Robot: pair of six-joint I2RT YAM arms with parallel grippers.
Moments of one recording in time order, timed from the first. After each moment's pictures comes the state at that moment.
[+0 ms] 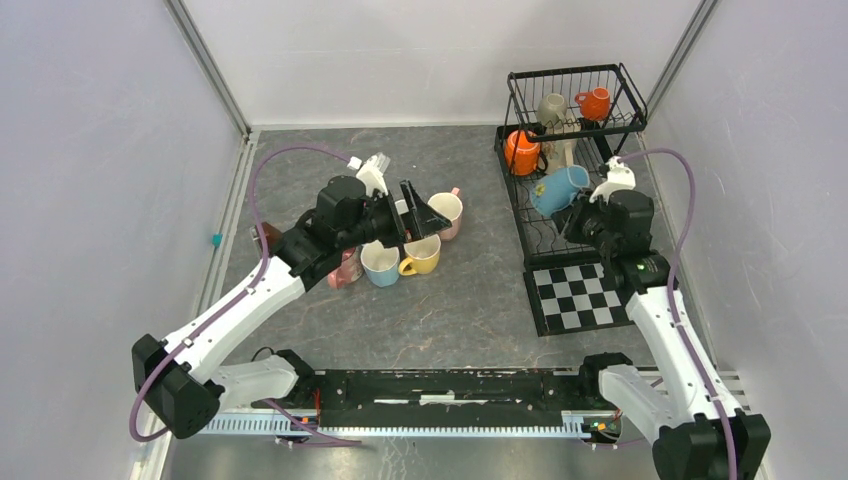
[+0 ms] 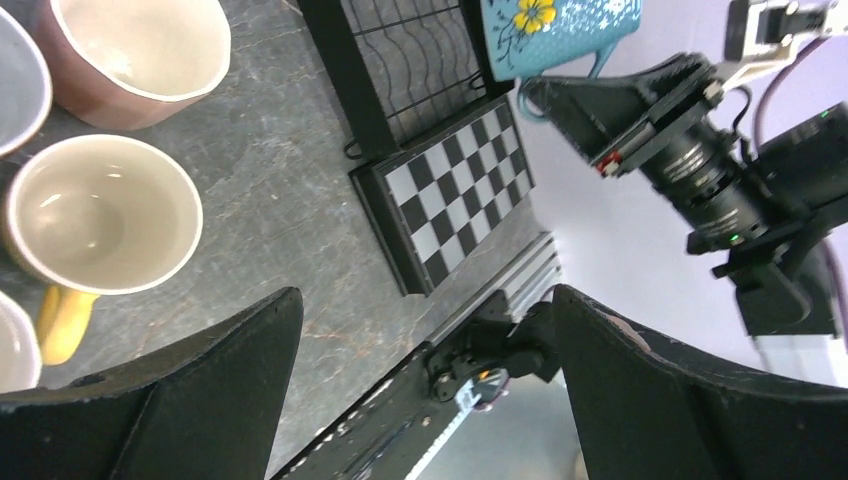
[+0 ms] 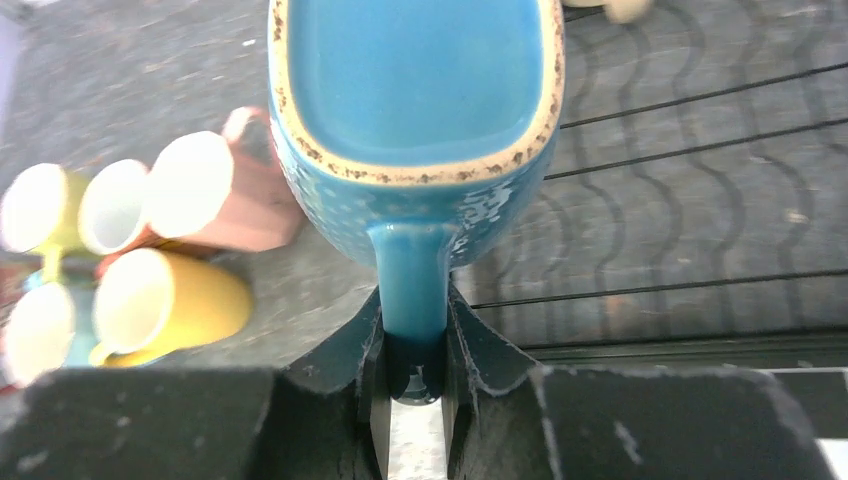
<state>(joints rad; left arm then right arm) -0.67 1.14 1.06 -0.32 0.25 -0.81 0.10 0.91 0.79 -0.31 -0.09 0.32</state>
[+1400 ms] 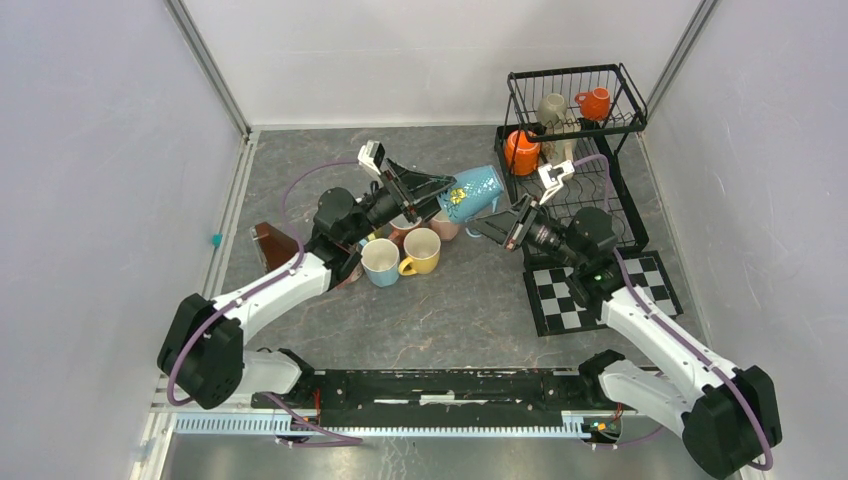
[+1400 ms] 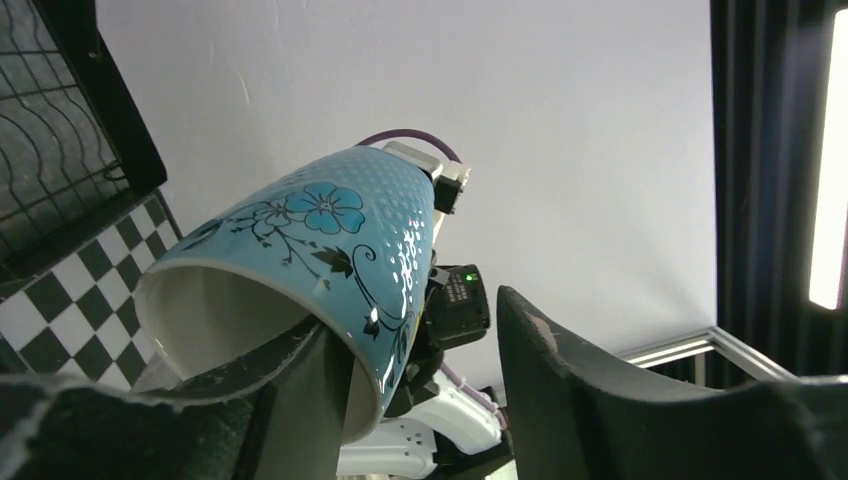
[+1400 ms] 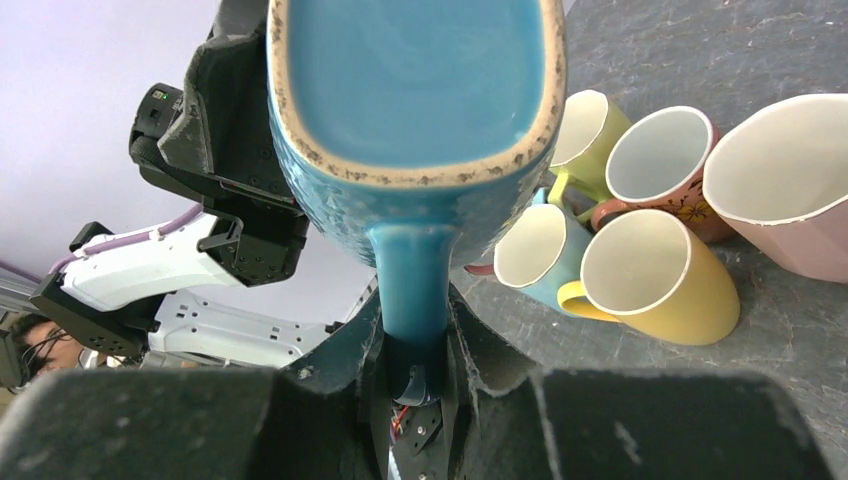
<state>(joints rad) -0.60 1.31 0.81 0.76 0.41 -1.51 0.46 0.98 0.64 0.41 -0.54 0.91</state>
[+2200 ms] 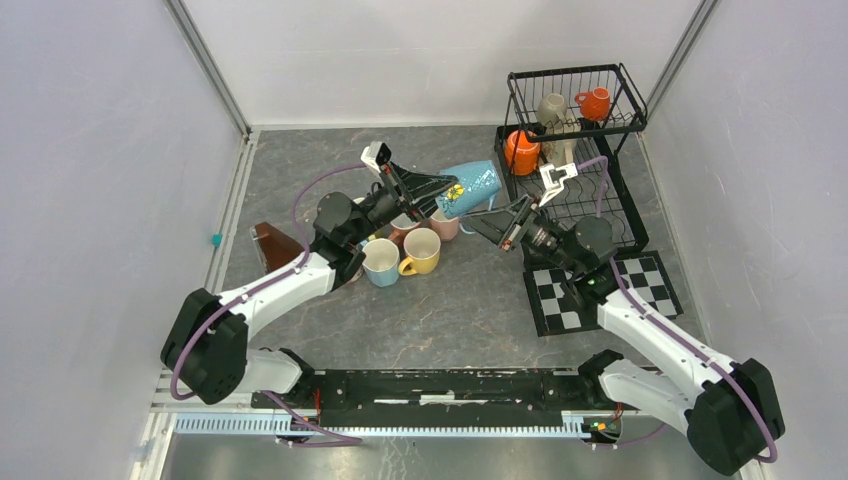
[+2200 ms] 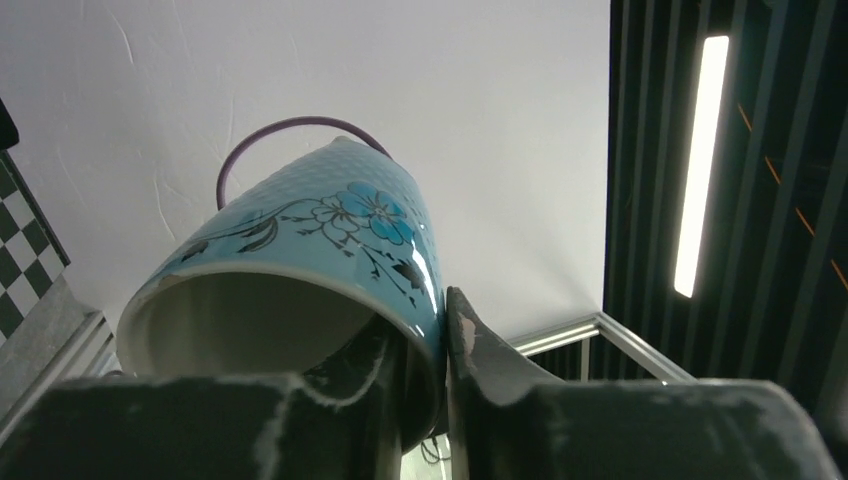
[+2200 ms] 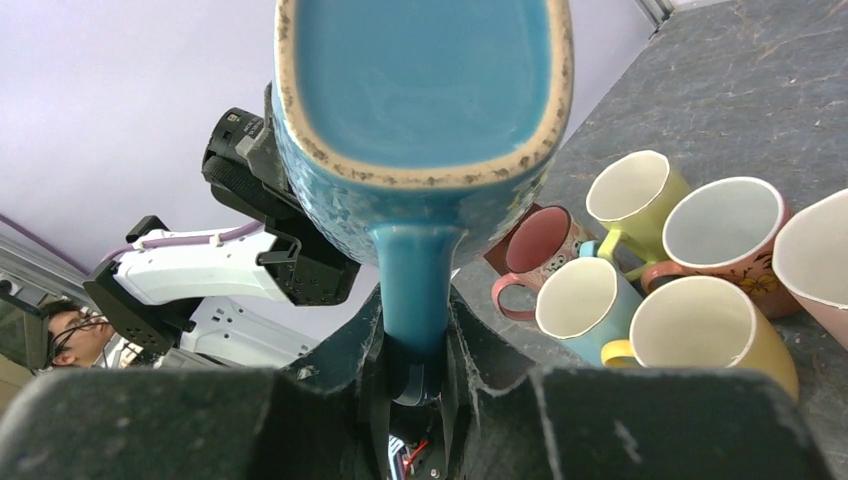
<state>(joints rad) -0.63 1.33 0.80 0.92 0.42 -1.76 0.52 0.99 0.59 0.63 -0.48 0.93</state>
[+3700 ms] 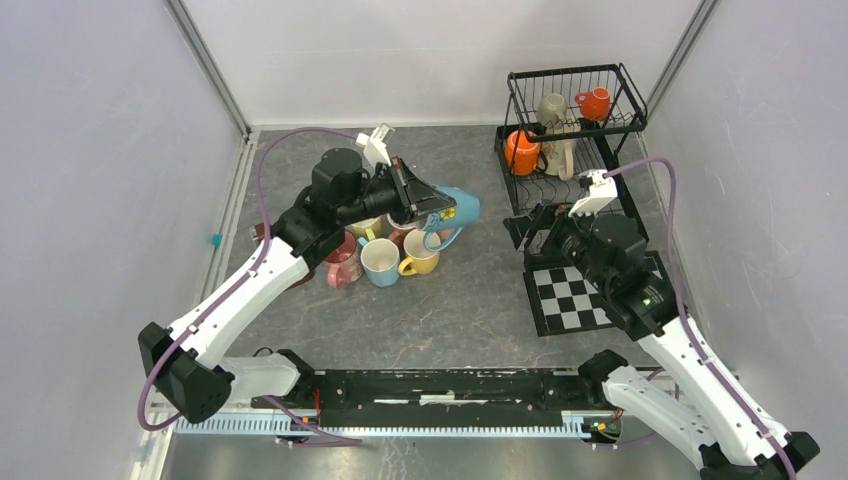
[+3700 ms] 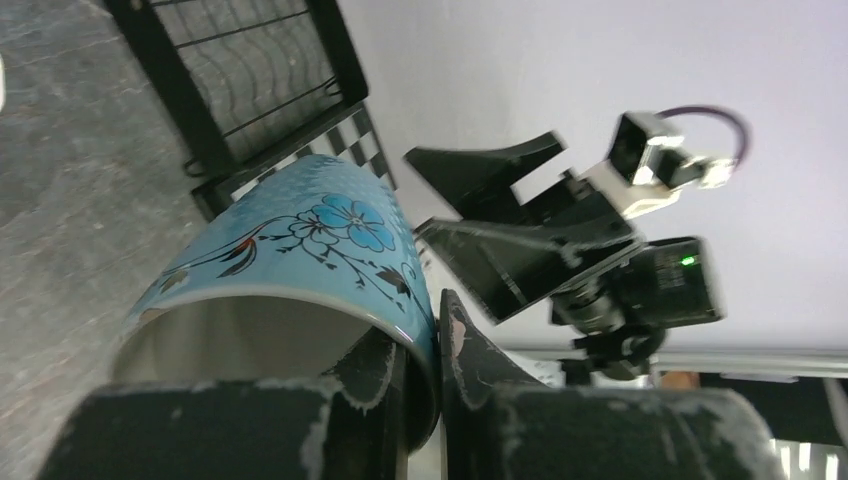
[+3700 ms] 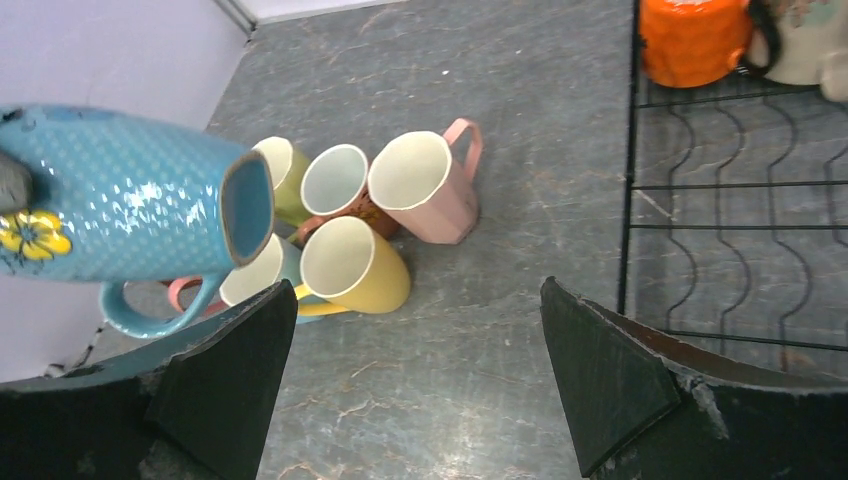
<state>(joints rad) -0.63 1.22 1.19 -0.14 0.44 -1.07 0.53 0.73 0.82 -0.29 0.07 0.46</state>
